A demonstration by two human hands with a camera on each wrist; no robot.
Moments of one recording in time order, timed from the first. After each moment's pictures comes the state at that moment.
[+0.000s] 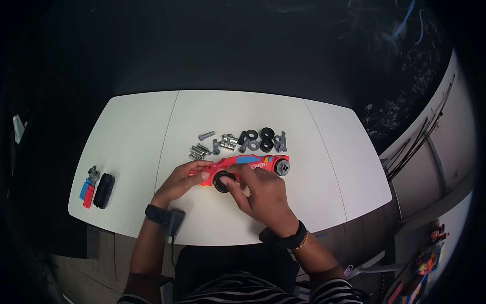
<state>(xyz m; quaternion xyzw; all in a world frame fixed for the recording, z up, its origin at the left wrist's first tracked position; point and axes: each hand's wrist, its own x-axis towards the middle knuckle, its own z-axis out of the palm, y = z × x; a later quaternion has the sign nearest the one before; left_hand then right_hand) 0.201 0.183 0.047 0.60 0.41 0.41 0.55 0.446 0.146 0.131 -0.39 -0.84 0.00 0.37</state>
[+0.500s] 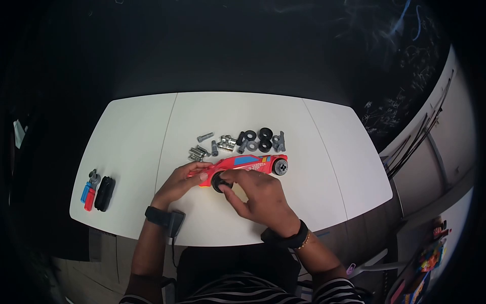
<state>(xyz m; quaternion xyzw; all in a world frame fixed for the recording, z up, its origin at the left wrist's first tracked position) 0.201 0.182 0.055 0.60 0.43 0.37 0.56 0.447 0.149 0.132 -0.32 -0.86 0.00 0.40</state>
